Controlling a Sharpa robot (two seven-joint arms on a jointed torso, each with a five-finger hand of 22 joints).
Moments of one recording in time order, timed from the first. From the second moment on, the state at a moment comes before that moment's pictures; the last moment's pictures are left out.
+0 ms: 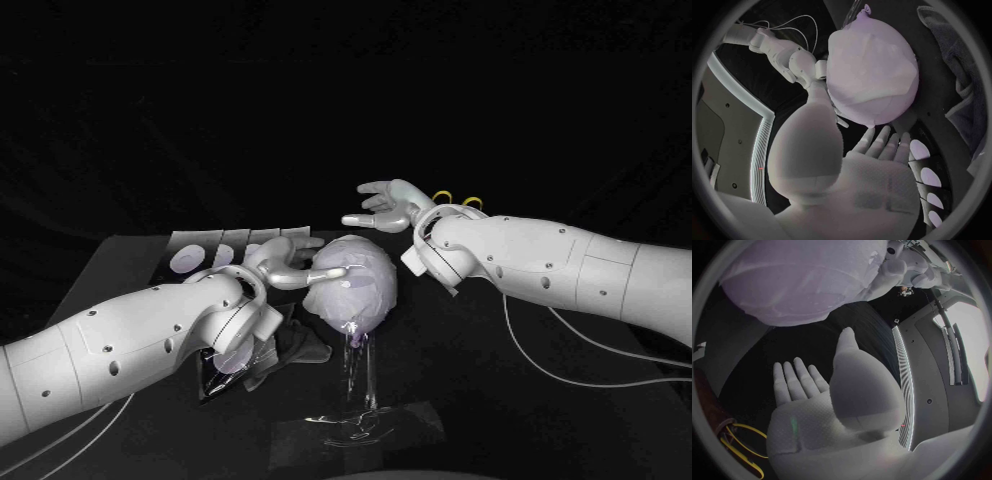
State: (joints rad) left arm 1.14 -0.67 -0.07 1.41 -0.62 -0.36 0.00; left_hand 1.30 -0.31 -0.23 0.30 0.06 0.34 0.15 0.09 0.10 0.41 0.29 0.07 0.05 0.22 0.28 0.05 0.07 0.07 0.23 0.29 0.05 0.04; right arm 1.30 -0.57 -0.18 1.21 -0.67 -0.47 0.05; right_hand 1.39 -0.07 -0.21 0.30 0.05 0.40 0.15 0.08 0.16 0.58 0.27 0.05 0.05 0.44 0.26 0.08 0.11 0.11 0.36 0.29 0.07 0.15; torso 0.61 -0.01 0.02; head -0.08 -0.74
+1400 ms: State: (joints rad) left arm 1.14 -0.65 -0.08 1.39 -0.72 -0.30 -0.08; left_hand 1.35 -0.31 -0.23 0.30 0.06 0.33 0.15 0.09 0.10 0.39 0.28 0.07 0.05 0.19 0.28 0.04 0.06 0.07 0.23 0.29 0.05 0.04; right arm 1.29 -0.46 -0.18 1.06 -0.85 -0.31 -0.08; right_hand 1.47 -0.06 -0.14 0.29 0.05 0.44 0.16 0.07 0.17 0.61 0.27 0.05 0.05 0.48 0.25 0.08 0.11 0.11 0.38 0.29 0.07 0.16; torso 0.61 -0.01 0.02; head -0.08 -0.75
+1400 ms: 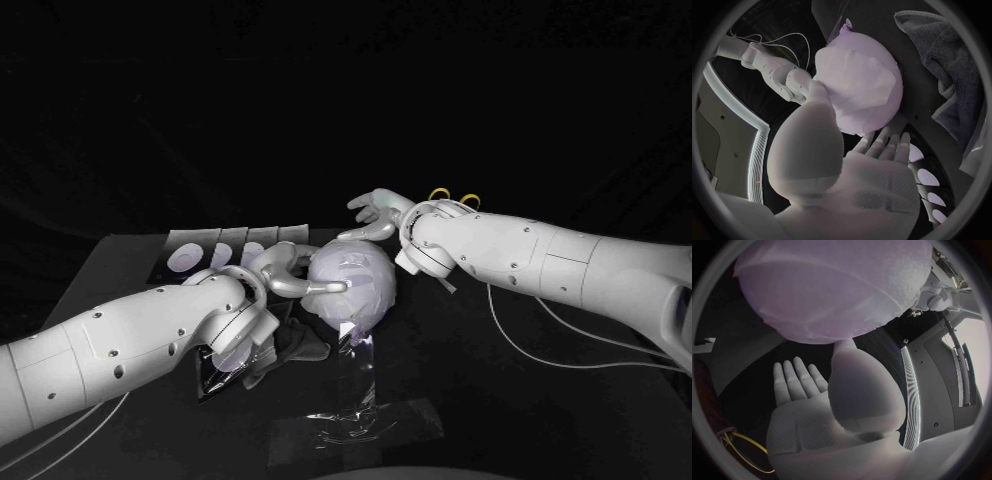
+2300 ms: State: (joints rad) left arm 1.14 -0.65 -0.08 1.39 -0.72 -0.29 -0.09; left_hand 1.35 -0.31 -0.23 0.30 0.06 0.32 0.15 0.09 0.10 0.39 0.28 0.07 0.05 0.19 0.28 0.05 0.06 0.07 0.22 0.29 0.05 0.04; right arm 1.27 -0.44 -0.18 1.00 -0.89 -0.31 -0.10; right_hand 1.50 0.04 -0.09 0.26 0.05 0.53 0.16 0.11 0.20 0.69 0.26 0.06 0.06 0.57 0.24 0.10 0.12 0.11 0.46 0.29 0.09 0.17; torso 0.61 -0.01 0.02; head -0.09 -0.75
